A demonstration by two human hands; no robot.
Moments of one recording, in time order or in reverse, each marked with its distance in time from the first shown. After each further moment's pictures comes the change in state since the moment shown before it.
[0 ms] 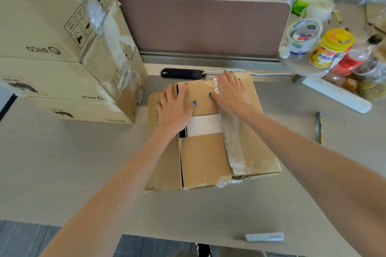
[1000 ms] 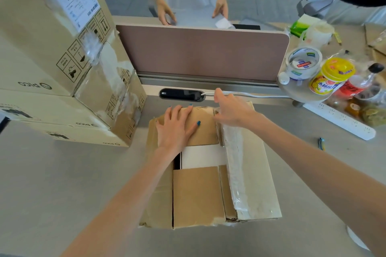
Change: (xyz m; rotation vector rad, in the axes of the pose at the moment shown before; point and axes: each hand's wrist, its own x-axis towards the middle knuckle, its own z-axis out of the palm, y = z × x) left_hand 0.030 0.003 0.009 0.179 0.022 0.114; right_hand 0.026 -0.006 -0.060 -0.044 -0.248 -0.147
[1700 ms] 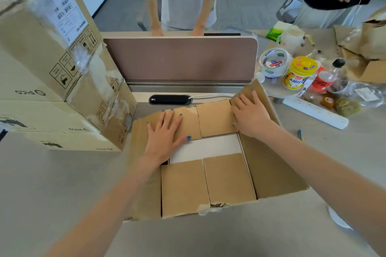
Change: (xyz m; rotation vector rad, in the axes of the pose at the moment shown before) left_hand -0.028 0.000 -0.003 0.073 -0.034 0.190; right_hand -0.071 0.070 -0.004 -0.716 -0.036 0.071
